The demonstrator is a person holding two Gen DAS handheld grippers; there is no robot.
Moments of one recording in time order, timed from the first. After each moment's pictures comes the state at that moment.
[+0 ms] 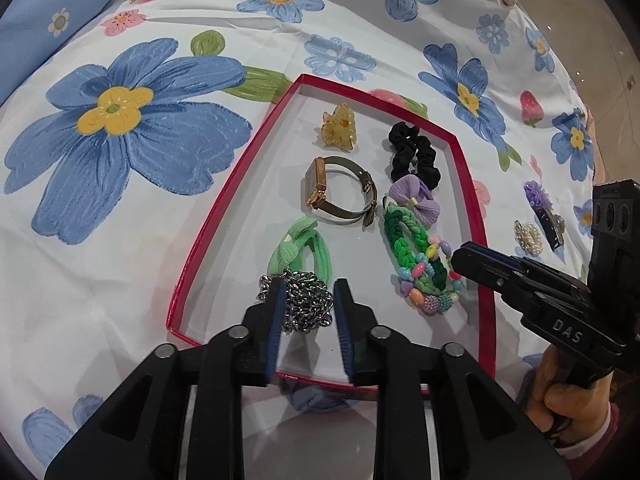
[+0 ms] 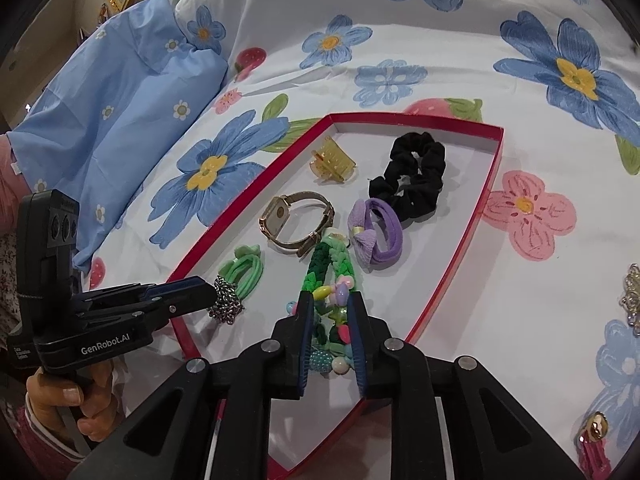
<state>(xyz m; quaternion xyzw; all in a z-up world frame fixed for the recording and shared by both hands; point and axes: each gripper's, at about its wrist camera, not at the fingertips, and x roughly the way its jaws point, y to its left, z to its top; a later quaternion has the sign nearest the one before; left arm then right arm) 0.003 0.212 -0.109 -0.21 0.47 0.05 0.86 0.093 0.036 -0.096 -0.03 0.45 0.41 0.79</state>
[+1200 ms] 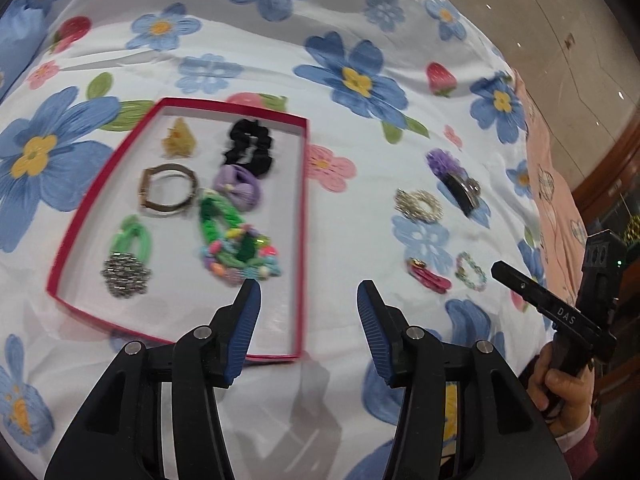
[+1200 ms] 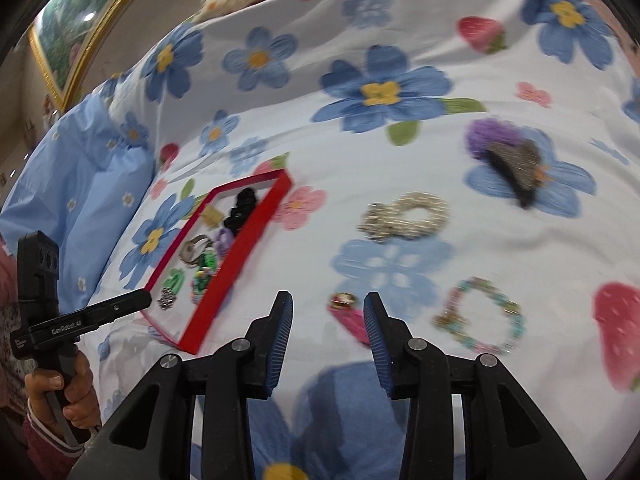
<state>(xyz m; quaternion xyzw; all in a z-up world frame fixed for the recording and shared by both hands) 0.001 0.087 -0.051 -0.19 0.45 -0.05 0.87 0.063 -0.197 -0.053 0.08 0.41 0.26 0.87</state>
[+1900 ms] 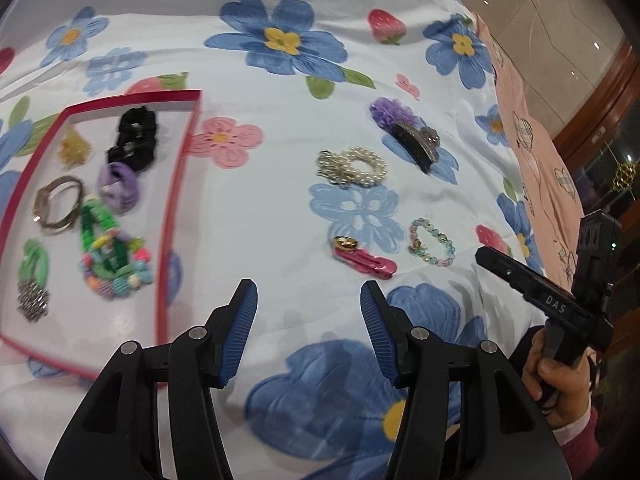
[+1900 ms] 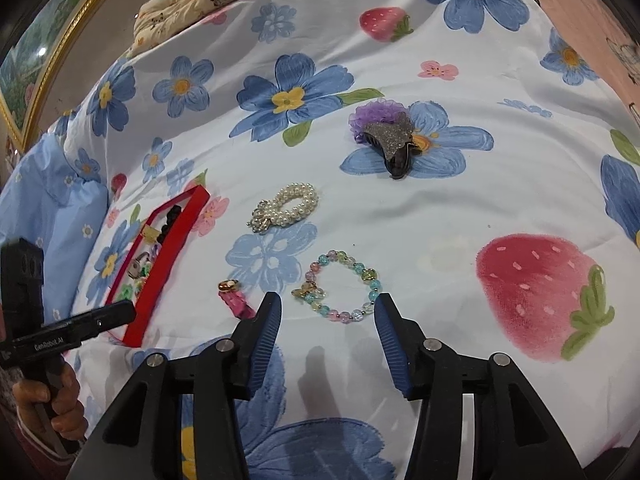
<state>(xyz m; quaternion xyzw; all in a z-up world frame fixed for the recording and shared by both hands) 0.041 -0.003 -0.060 -0.14 0.48 -0.12 0.86 0.066 -0.276 -0.074 0.10 0.42 0.19 0.88</state>
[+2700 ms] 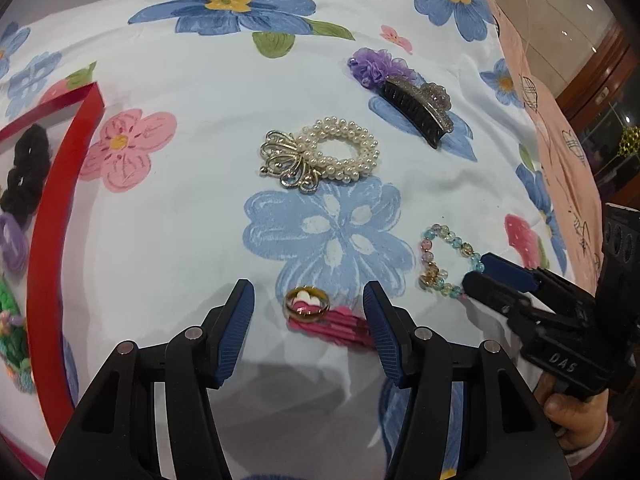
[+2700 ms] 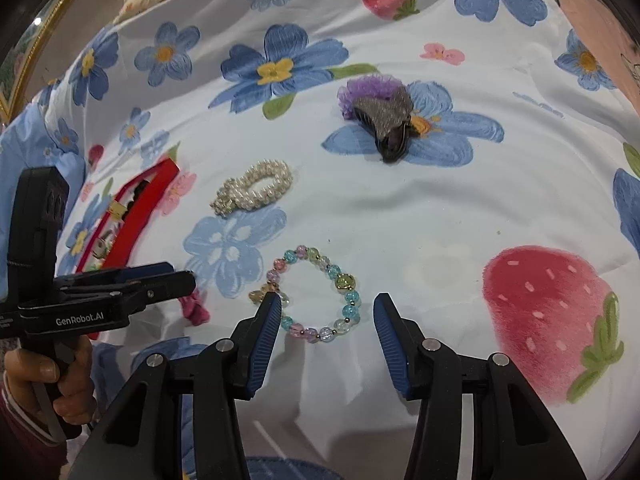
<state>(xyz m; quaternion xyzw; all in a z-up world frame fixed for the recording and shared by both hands) 0.118 -0.063 -0.111 -0.09 0.52 -0.15 0.84 0.099 -0.263 -0.108 0.05 0.46 0.17 0.87</state>
